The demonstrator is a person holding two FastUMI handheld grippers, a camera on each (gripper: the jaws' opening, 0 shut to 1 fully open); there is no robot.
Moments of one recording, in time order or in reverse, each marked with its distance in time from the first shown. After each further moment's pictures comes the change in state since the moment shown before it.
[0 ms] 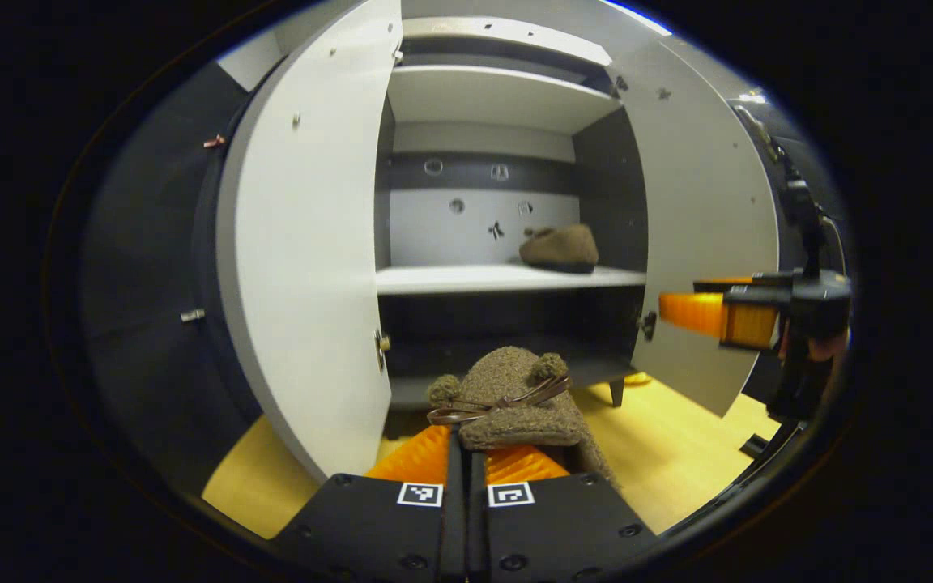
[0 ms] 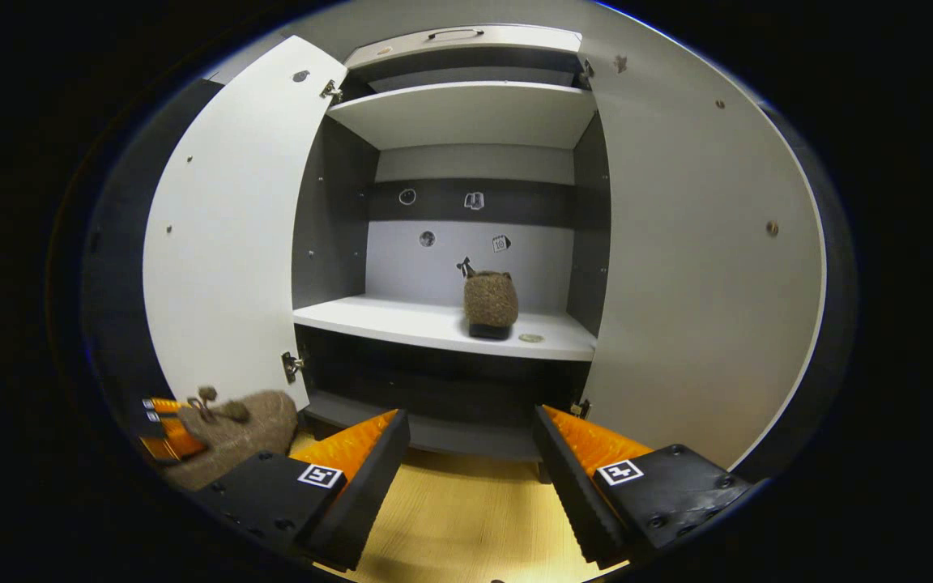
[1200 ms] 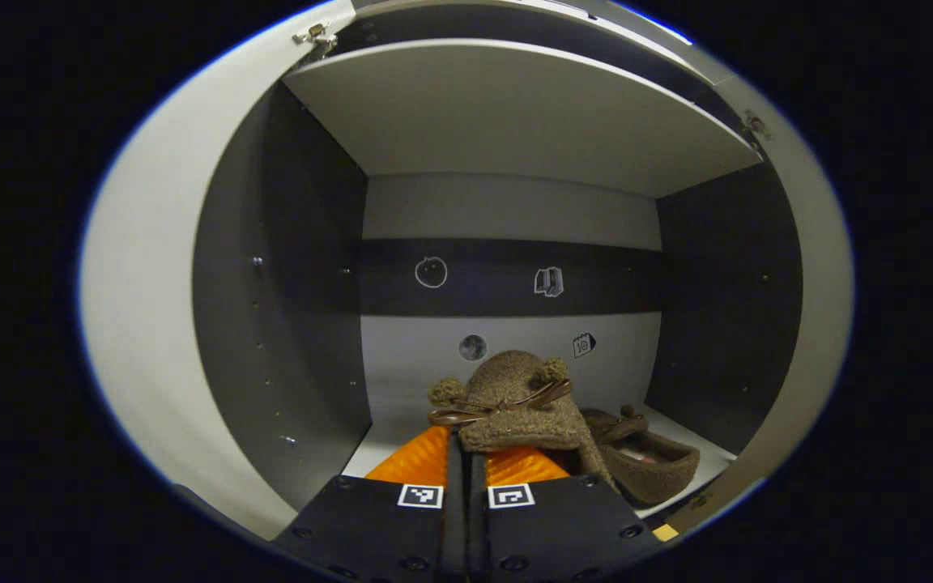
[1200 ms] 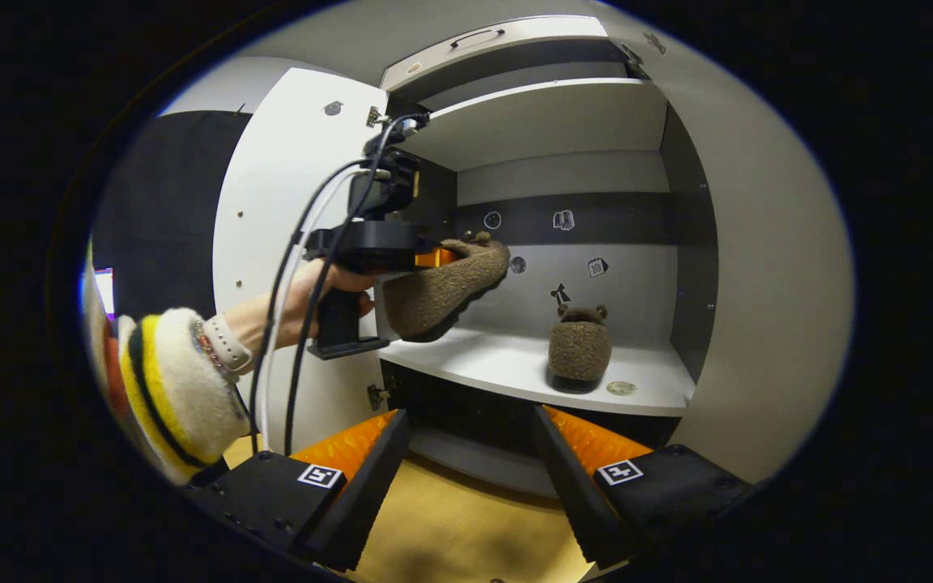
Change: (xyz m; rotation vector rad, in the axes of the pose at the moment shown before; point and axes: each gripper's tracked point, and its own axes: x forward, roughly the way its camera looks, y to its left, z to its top) left arm 0.295 0.021 0.219 -0.071 -0.078 0.078; right arm 0.038 0.036 0.040 0.054 -0.005 0.435
